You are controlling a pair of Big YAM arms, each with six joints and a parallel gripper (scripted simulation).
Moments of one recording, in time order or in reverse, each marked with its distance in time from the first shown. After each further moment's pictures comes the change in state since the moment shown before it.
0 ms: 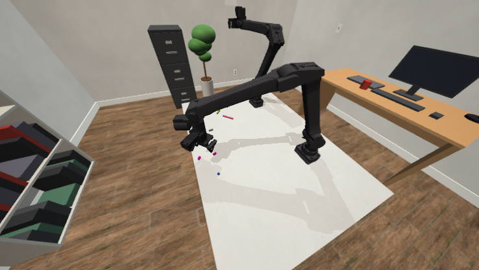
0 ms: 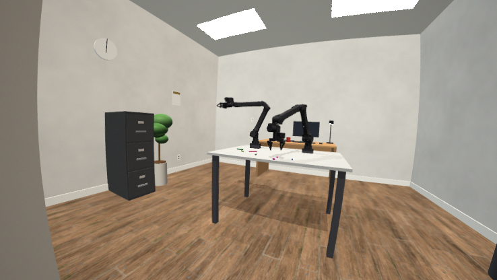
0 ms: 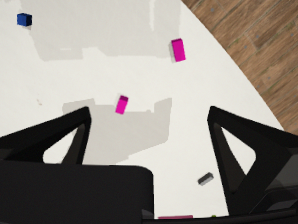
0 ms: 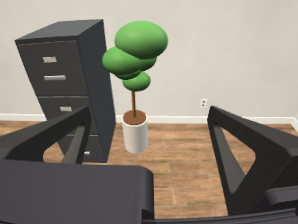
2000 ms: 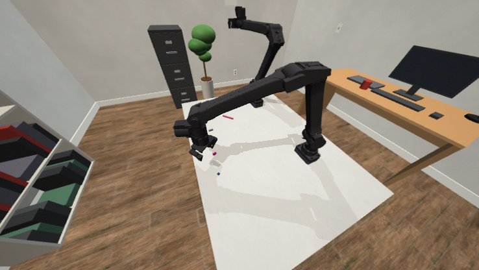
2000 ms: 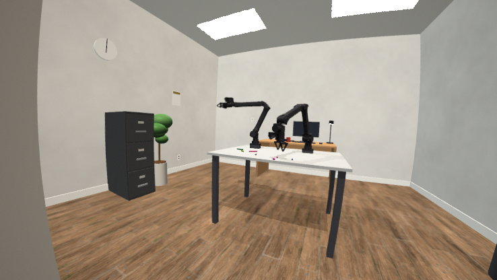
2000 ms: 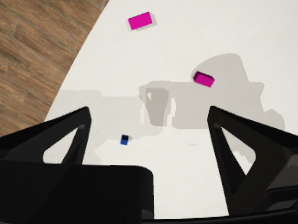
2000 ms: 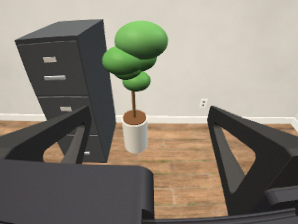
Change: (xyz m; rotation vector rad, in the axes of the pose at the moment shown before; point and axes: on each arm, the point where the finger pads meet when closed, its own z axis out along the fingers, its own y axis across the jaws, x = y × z) left arm -0.025 0.029 -0.001 0.000 -0.003 1.623; right arm 0.000 0.000 0.000 0.000 0.000 0.000
